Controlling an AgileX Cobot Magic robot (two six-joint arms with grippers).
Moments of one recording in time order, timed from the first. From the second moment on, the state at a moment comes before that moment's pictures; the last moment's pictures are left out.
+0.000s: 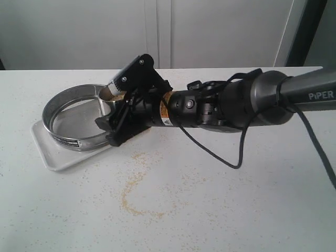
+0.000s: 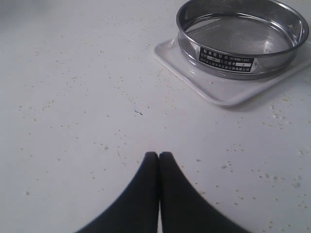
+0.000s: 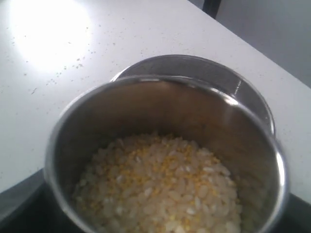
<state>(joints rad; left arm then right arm) 0.03 0.00 0.02 -0.13 0.42 0.13 0.65 1.91 -1.16 -0.95 -0.42 0.68</state>
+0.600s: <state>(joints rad) 0.03 0.00 0.02 -0.13 0.42 0.13 0.69 1.93 -1.41 -0.95 -0.05 0.76</state>
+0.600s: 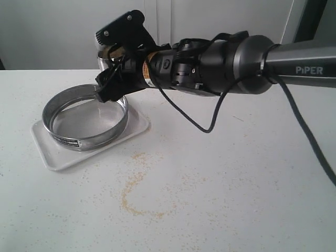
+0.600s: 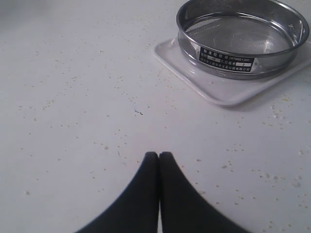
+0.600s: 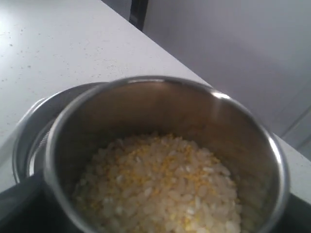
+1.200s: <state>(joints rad) 0.03 0.00 0.02 -0.13 0.42 0.13 0.81 2.13 -1.79 -0.80 0.43 0.44</state>
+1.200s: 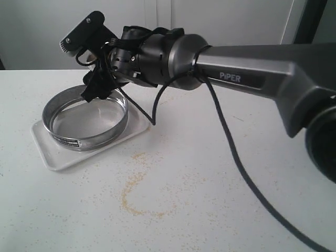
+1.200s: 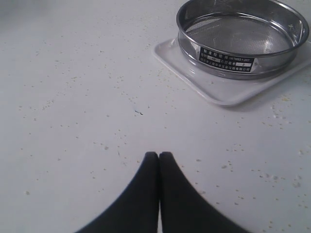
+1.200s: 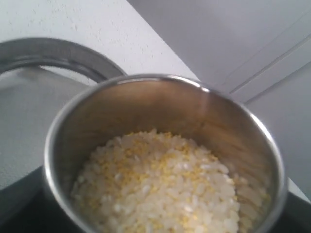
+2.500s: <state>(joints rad) 0.03 0.00 0.02 -0.13 0.42 0.13 0.89 2.52 -2.26 -1.05 0.86 0.02</state>
